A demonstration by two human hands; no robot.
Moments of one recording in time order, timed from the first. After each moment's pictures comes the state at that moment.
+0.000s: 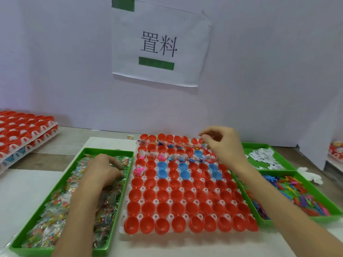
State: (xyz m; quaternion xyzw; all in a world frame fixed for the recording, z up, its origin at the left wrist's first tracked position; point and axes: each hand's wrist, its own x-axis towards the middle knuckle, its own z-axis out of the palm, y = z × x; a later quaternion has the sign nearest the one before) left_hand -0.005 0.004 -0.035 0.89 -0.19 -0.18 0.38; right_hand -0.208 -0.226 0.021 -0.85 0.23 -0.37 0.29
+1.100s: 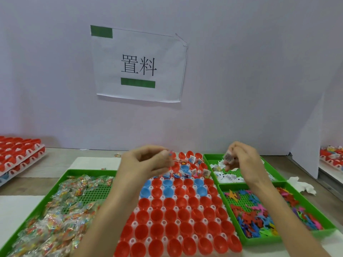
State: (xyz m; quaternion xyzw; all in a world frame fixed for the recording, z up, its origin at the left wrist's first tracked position) left_hand -0.120 -0.057 0.038 0.58 -0.29 -0.24 0.72; right_hand -0.285 -0.260 0.036 -0.76 0.30 -0.39 0.42
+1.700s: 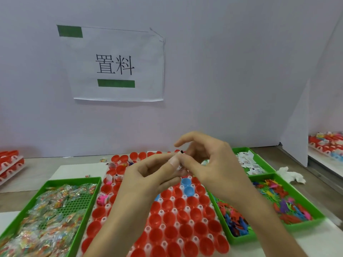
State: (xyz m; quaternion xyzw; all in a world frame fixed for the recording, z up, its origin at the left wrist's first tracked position) left_hand -0.175 -0.073 0.048 0.51 -0.34 -0.33 0.72; right_hand -0.288 -0.195 0.071 -0.86 0.11 -0.36 0.35
